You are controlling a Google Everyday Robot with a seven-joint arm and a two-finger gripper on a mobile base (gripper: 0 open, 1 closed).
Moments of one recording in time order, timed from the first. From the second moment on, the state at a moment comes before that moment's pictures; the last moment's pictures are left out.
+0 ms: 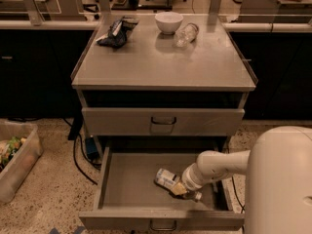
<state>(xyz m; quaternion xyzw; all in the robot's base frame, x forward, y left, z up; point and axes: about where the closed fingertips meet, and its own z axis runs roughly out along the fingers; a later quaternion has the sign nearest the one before) 0.554 -0.116 0.379 -0.43 0.87 0.13 0.18</state>
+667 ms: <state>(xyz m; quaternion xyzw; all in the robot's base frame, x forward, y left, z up) 0.554 -0.116 0.379 -0.43 0.87 0.13 0.18</state>
